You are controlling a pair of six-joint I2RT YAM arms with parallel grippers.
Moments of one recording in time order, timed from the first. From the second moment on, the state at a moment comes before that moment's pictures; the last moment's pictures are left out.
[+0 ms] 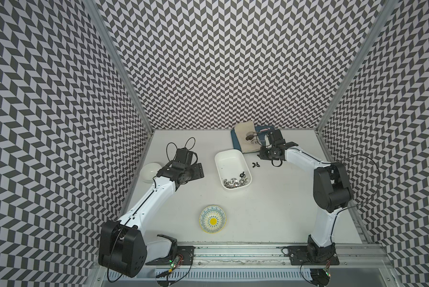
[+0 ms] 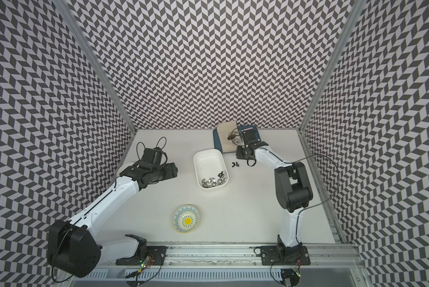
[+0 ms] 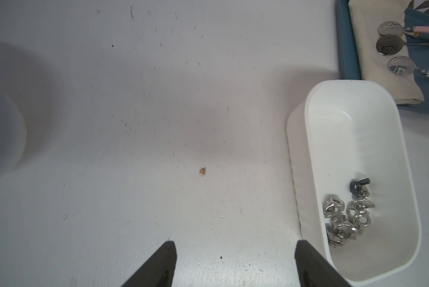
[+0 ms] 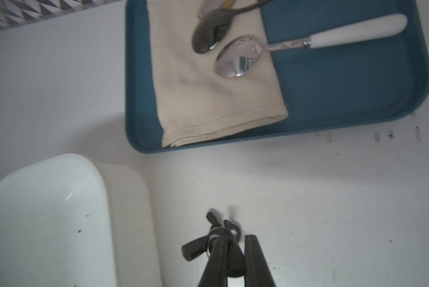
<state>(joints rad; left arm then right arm) -0.30 1.27 0.98 -0.63 -0.05 -0.47 0.30 1.93 1.43 -0.47 -0.05 0.36</state>
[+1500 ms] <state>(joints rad) -0.30 1.27 1.00 -0.64 -0.05 -0.47 0.26 2.00 1.30 -0.35 -0.12 0.39</state>
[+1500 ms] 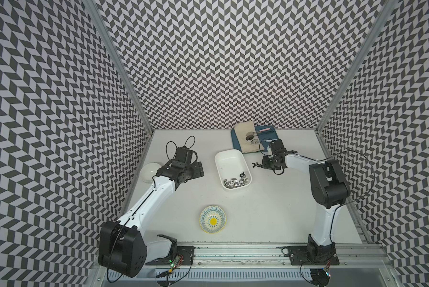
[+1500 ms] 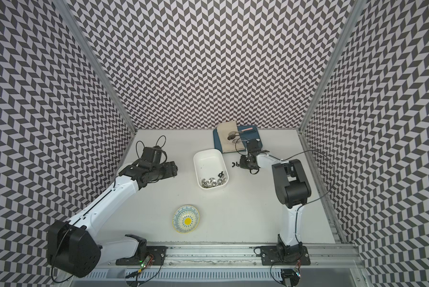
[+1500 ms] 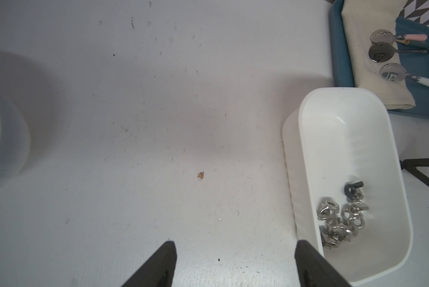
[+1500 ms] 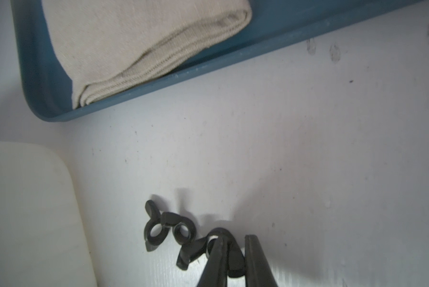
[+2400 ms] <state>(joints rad) -0.30 1.27 0.95 -0.64 -0.05 -0.48 0.62 1.81 1.49 -0.52 -0.05 0.35</state>
